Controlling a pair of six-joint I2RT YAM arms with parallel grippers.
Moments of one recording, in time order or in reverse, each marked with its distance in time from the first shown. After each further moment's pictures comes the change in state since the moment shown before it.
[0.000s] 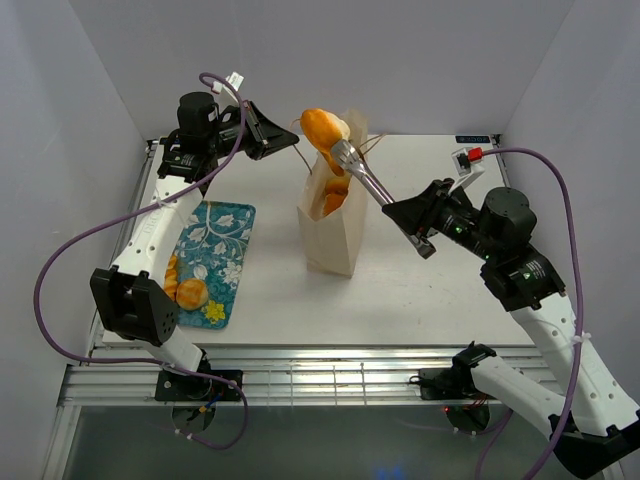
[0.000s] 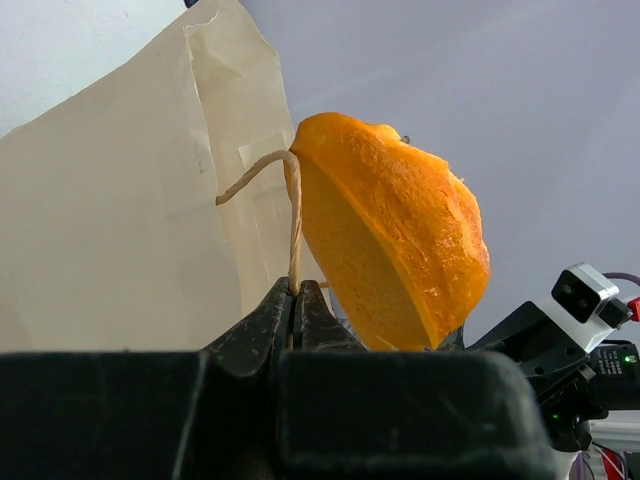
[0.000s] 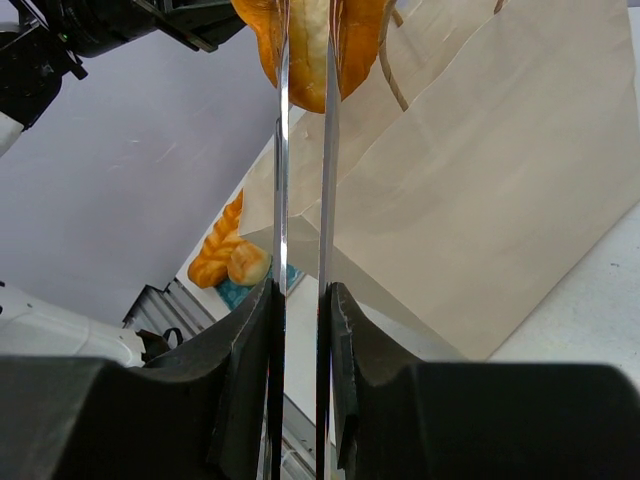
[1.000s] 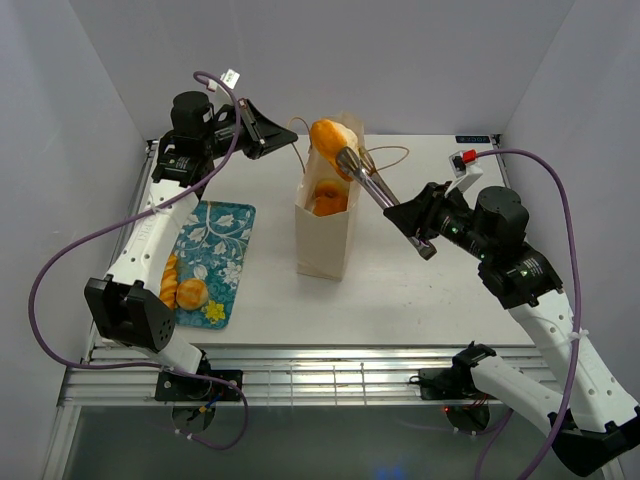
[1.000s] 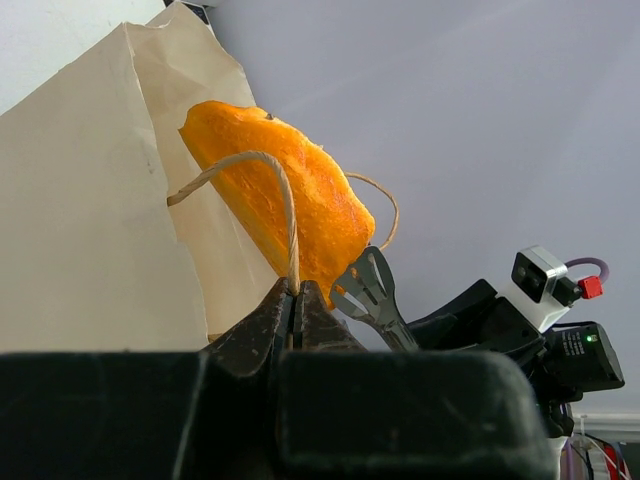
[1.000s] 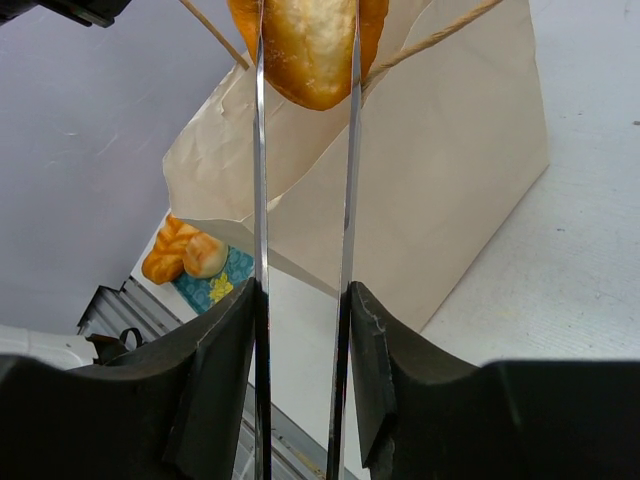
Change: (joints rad) left arm 0.000 -0.045 -0.003 0.000 0.003 -0.015; right arm 0.000 0.014 0.000 -0.078 0.077 -0.048
